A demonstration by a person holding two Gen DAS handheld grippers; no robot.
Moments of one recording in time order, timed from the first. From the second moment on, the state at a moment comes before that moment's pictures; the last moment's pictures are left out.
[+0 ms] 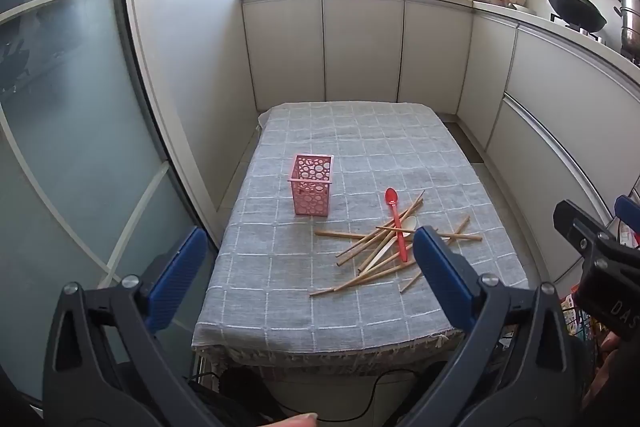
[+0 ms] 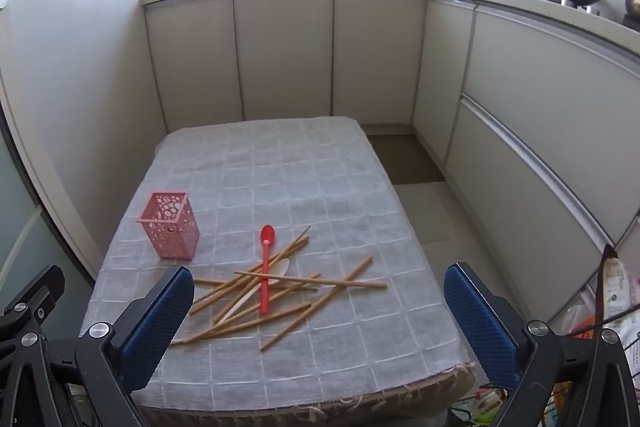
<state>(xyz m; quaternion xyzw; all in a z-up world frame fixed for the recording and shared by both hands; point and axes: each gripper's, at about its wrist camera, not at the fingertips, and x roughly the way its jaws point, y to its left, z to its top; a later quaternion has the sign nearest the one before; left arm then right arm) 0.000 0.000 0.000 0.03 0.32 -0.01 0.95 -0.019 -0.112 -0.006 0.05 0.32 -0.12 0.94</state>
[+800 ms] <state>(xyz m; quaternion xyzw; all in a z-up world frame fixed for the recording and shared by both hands) 0.001 0.008 0.001 0.03 0.32 -0.01 0.95 -0.017 -0.106 -0.006 0.05 0.32 -0.12 0.94</state>
